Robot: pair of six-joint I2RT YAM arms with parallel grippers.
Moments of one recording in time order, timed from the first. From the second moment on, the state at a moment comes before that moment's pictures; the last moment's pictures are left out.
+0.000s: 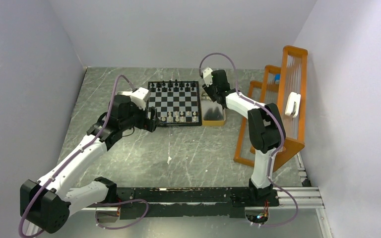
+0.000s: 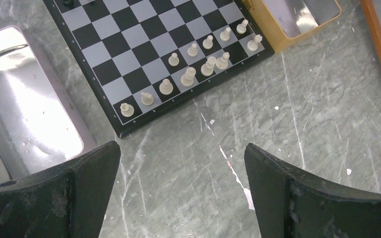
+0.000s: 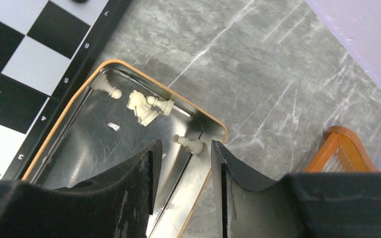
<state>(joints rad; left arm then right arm) -0.44 1.05 0.82 -0.29 0.11 -0.09 0.36 1.96 1.37 -0.05 0.17 -0.43</state>
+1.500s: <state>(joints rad) -0.44 1.00 0.82 -0.30 0.12 -0.07 0.35 2.13 1.46 -0.14 -0.10 -0.47</state>
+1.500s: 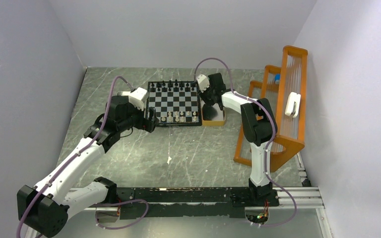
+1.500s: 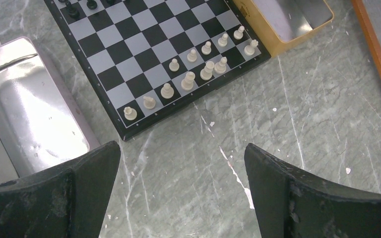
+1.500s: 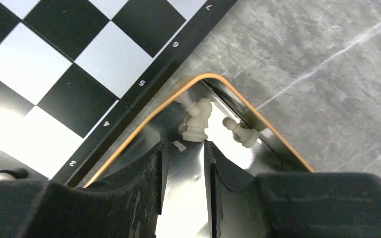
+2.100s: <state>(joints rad) -0.44 1.01 0.82 -0.30 0.16 -0.07 0.35 2.11 1.46 -0.12 -0.08 -0.37</state>
